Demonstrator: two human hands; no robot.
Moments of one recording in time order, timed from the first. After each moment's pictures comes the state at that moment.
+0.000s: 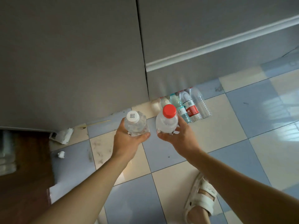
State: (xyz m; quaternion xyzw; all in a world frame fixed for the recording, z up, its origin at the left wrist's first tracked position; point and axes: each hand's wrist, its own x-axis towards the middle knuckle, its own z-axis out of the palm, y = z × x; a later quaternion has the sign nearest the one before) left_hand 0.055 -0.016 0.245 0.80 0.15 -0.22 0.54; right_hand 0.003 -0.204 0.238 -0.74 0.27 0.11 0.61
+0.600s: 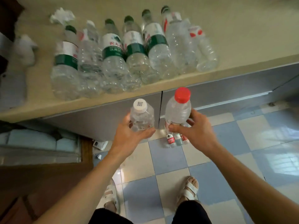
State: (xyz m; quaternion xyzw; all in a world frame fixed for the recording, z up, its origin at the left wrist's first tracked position) left_hand 0.064 0.023 0.715 0.78 0.04 -0.17 0.60; right_hand 0.026 -0.211 0.726 -0.80 0.13 0.06 0.58
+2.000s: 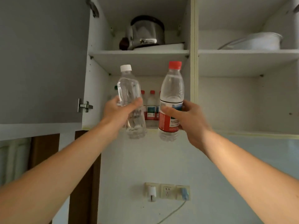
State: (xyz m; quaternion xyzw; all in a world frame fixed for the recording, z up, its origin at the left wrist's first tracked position) left_hand 0.302 0.138 1.410 0.68 -0.13 0.35 0.63; right_hand 0.333 -0.069 1.403 -0.67 -0.27 -0.26 0.64
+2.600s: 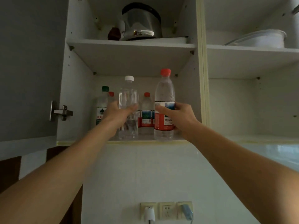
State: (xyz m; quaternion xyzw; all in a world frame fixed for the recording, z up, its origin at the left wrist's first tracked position) left_hand 0.474 0.179 1.441 0.74 -0.12 0.33 0.58; right_hand 0.465 -0.027 1.436 -0.68 -0.21 -0.27 0.65
